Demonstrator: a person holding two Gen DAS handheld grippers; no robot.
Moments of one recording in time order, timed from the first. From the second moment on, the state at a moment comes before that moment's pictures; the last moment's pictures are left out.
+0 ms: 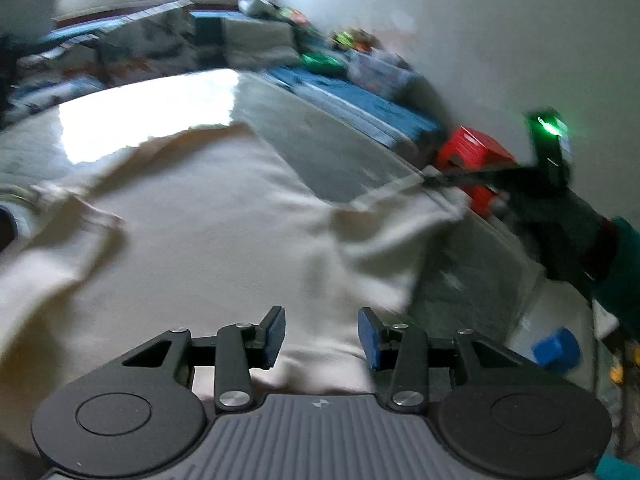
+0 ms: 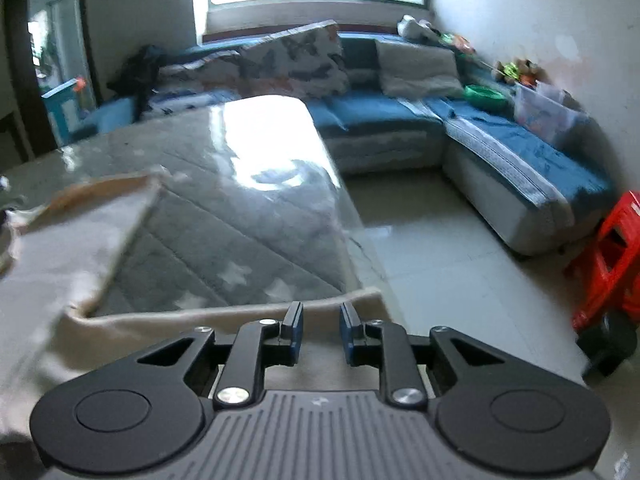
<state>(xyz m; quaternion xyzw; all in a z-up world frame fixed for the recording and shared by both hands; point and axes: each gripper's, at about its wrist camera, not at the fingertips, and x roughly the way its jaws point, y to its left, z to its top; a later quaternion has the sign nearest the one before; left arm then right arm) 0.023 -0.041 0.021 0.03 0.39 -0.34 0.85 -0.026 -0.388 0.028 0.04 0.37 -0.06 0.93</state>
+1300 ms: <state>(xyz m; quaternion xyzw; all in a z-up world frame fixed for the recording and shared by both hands) 0.074 0.148 0.057 -0.05 0.33 -0.03 0.94 -0.029 -0.326 0.021 0.02 0.39 0.04 0.92</state>
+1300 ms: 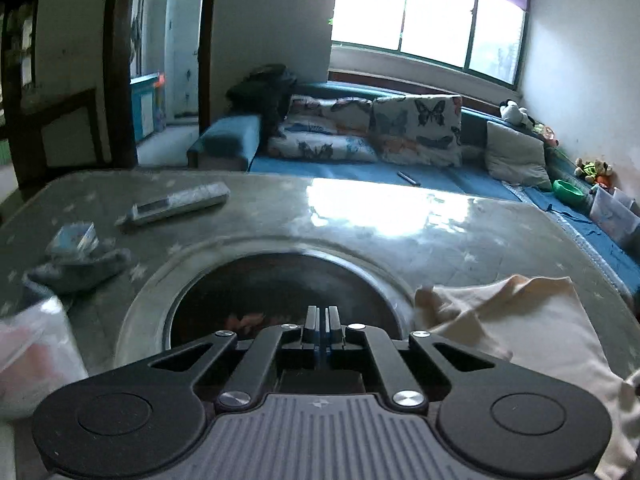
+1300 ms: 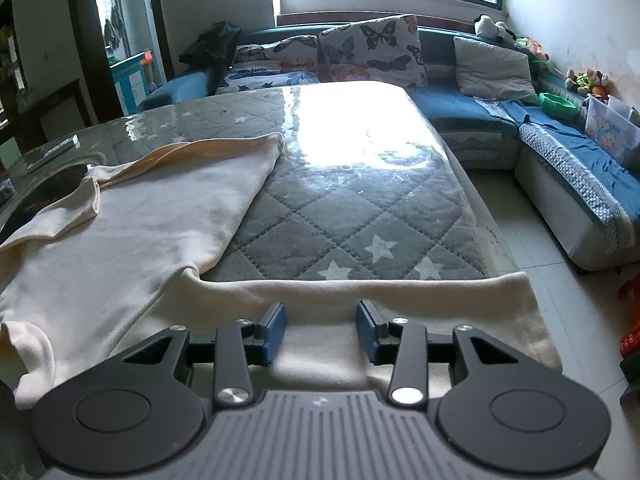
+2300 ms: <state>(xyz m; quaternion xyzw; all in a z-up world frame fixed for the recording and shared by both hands) 0.116 0.046 0.017 -0.01 0.34 -0.11 0.93 -0.027 -0.325 0.018 0.03 0.39 0.04 0.92</state>
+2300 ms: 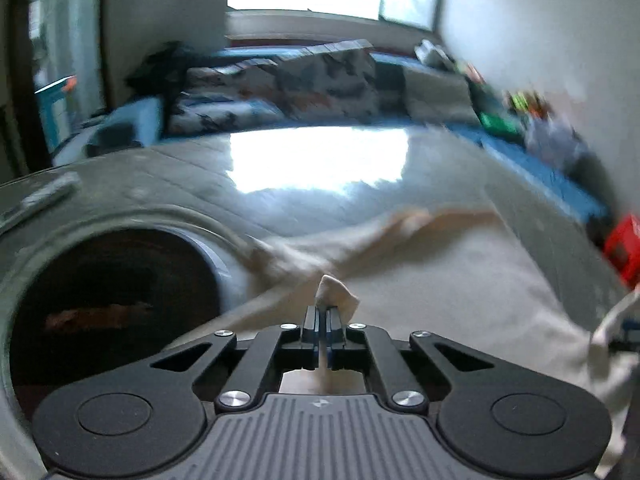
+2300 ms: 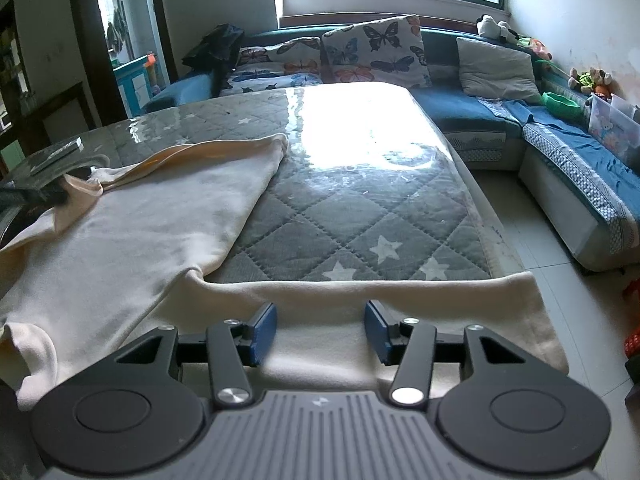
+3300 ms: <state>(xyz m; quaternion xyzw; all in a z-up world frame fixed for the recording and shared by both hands) 0.076 0.128 0.031 -0.02 0.37 -0.01 0.93 -0.024 -0.321 0.018 0.02 0.39 0.04 0.92</state>
